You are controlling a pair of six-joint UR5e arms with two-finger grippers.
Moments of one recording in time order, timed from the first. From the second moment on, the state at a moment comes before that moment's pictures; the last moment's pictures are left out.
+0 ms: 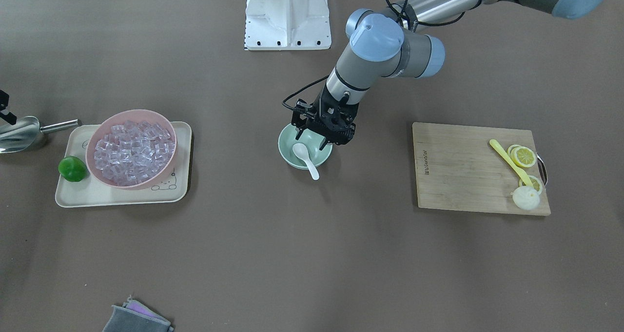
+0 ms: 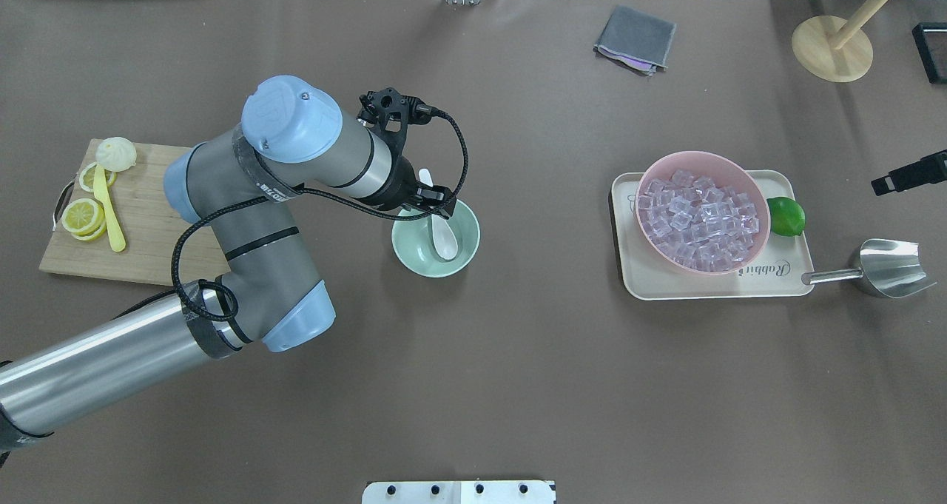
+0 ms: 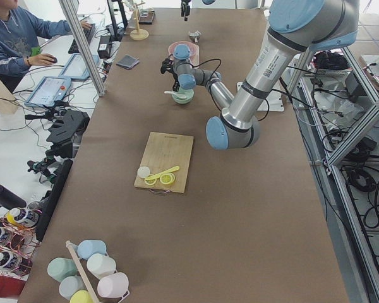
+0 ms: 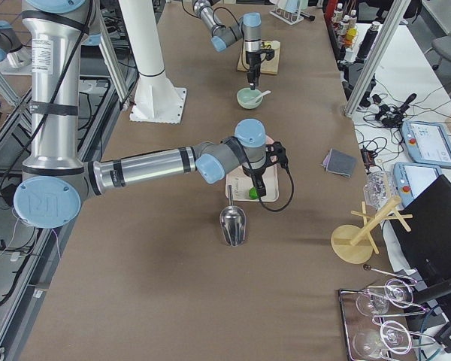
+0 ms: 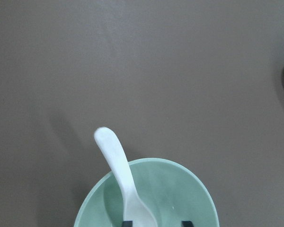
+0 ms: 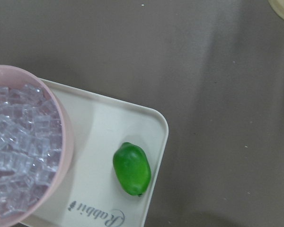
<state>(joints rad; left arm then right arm) -0.61 -2.26 -1.54 -2.04 -1.98 -0.97 1.22 -1.63 1.85 -1.17 2.35 0.39</state>
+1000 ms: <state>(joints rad) -0.68 -2.02 -1.73 -2.09 -1.97 -1.10 0.86 -1.46 1.92 -1.15 2.06 0.89</state>
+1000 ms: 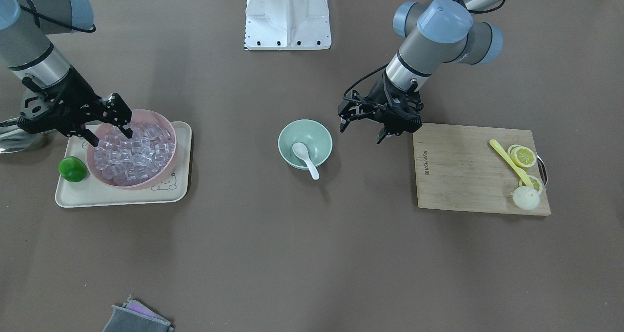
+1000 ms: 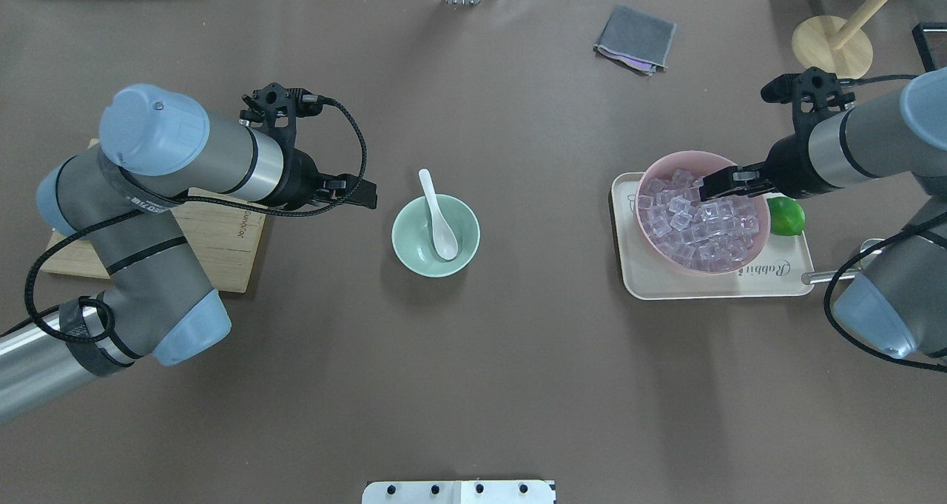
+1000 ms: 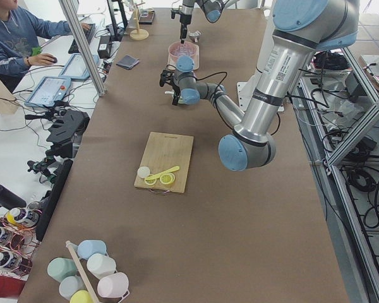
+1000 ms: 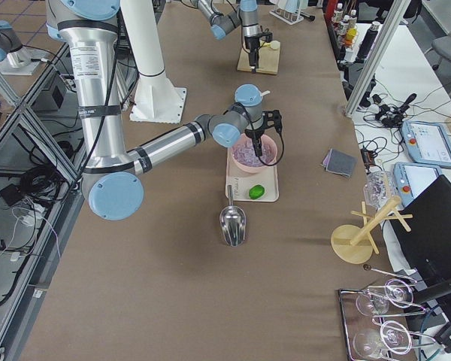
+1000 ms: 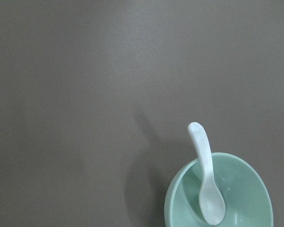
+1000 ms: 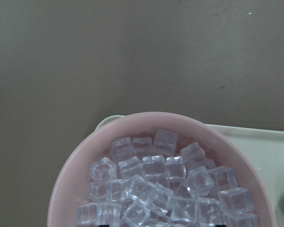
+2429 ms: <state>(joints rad) -0.68 -2.00 -1.74 -2.09 -1.93 -1.12 0.76 -1.42 1.84 -1.15 1.99 0.67</state>
